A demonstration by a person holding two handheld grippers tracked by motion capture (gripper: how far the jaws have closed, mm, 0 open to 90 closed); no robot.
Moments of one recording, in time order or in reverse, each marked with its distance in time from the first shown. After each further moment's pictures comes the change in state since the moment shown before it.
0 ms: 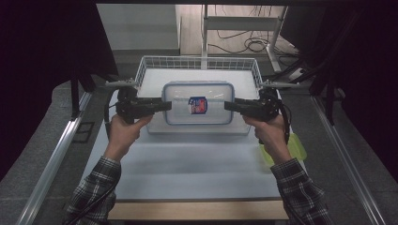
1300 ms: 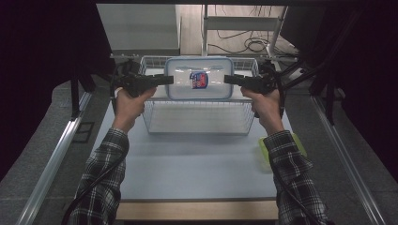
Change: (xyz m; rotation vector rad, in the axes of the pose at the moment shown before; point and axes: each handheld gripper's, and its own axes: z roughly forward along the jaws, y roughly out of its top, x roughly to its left) left arm 0.037 0.052 0.022 -0.044 0.014 -0.041; right arm -0.037 0.053 0.025 -0.048 -0.019 0.068
